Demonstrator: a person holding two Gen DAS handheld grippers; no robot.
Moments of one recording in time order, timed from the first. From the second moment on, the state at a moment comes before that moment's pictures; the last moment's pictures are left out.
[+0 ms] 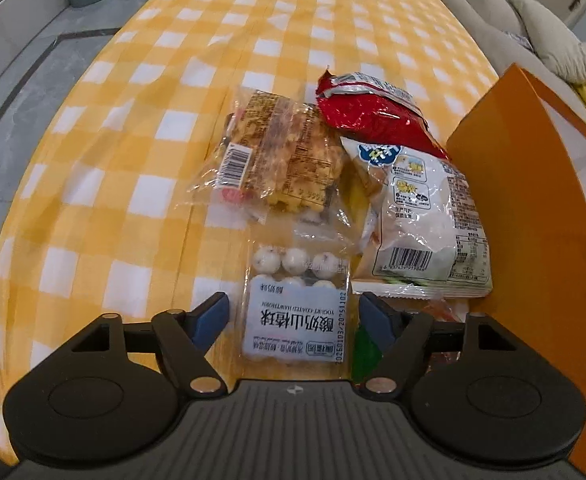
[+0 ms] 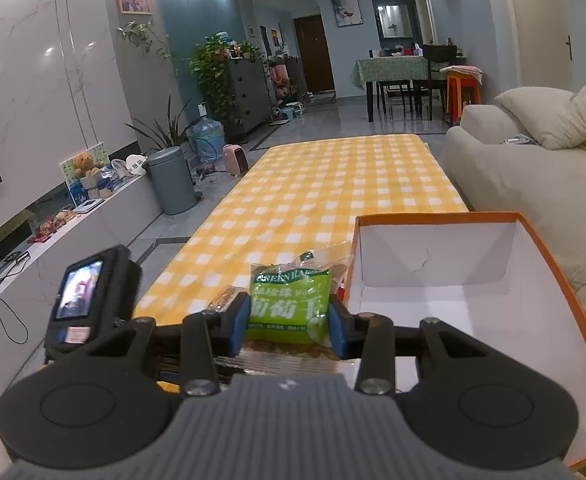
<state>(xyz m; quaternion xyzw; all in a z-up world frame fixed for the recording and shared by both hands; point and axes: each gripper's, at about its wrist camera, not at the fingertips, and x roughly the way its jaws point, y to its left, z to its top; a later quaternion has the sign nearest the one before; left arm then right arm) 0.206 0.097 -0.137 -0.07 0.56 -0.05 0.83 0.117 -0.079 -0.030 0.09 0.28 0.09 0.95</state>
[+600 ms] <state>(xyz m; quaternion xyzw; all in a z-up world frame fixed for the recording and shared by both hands) 0.199 0.099 -0.119 -0.08 0.55 -0.05 0.83 0.117 -0.113 -0.013 0.14 0.28 0.06 0.95</state>
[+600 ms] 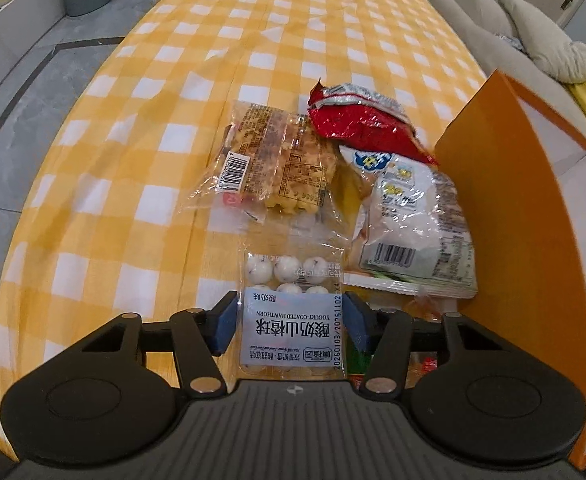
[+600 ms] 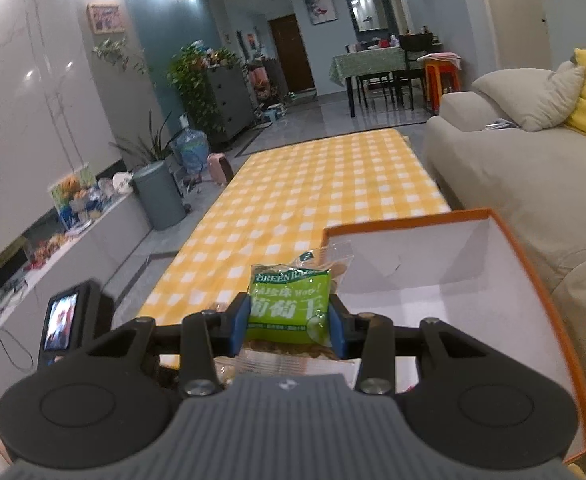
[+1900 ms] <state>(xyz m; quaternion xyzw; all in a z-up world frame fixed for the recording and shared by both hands) 0.164 0.099 -0.059 -0.14 0.49 -0.15 0.85 0.140 -0.179 -0.068 0.15 0.47 0.00 0.87</state>
